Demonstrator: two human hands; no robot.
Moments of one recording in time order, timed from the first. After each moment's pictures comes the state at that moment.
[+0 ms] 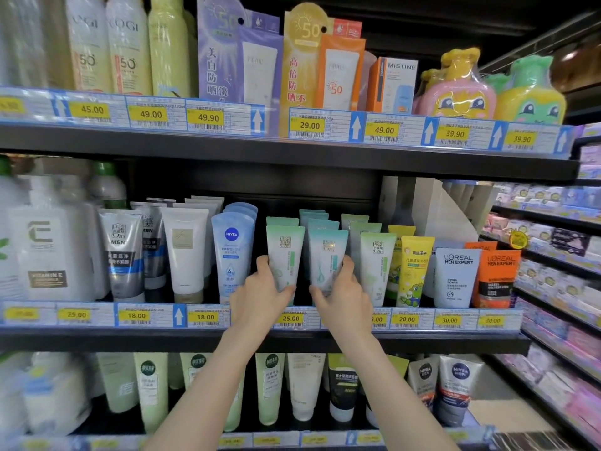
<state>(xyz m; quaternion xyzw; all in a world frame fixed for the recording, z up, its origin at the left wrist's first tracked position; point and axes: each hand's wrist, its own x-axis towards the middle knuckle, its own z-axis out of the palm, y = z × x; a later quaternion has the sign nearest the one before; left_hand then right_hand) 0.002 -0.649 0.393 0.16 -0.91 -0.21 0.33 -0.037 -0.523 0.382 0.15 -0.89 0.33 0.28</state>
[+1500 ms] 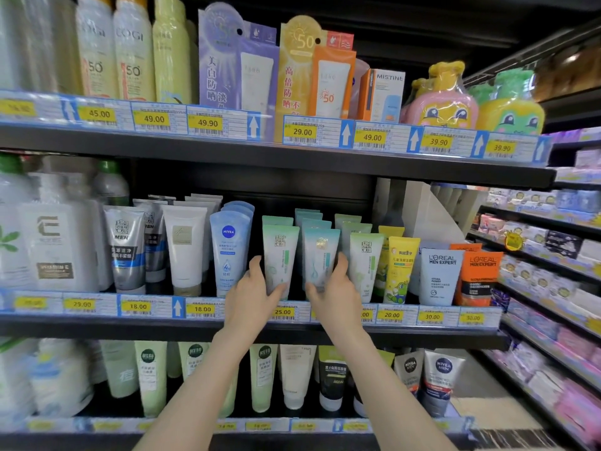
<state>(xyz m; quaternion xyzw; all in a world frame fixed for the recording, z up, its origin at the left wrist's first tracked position) 0.007 -0.651 0.380 0.14 -0.90 -0.23 0.34 -0.033 -0.516 0.385 0.16 -0.88 0.36 0.25</state>
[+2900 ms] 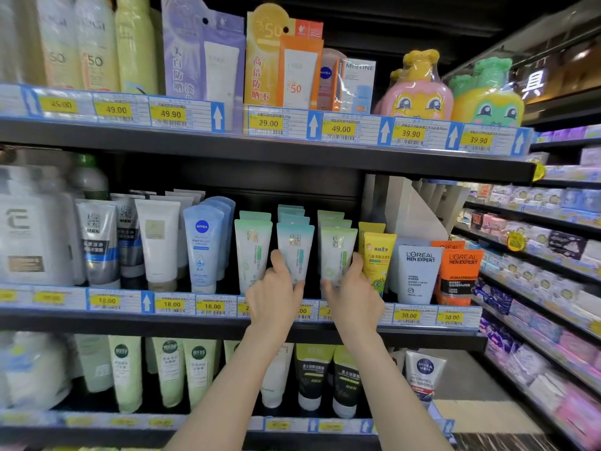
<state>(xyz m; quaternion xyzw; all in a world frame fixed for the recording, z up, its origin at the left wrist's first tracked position) -0.021 -0.568 0.383 0.19 -0.90 -0.10 0.39 -0.049 -0.454 0.390 0.07 -0.91 0.29 0.29</state>
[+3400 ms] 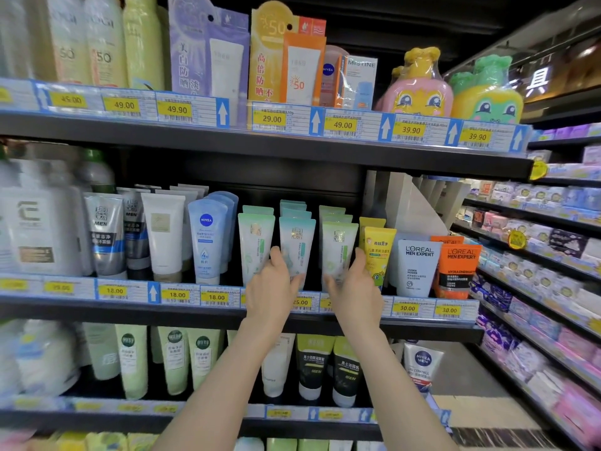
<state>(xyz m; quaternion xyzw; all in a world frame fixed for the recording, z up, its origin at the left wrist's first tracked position) -0.007 -0.572 0.387 0.16 -0.91 -0.12 0.37 -0.041 -0.449 0.385 0.11 -0.89 0.33 0.29</state>
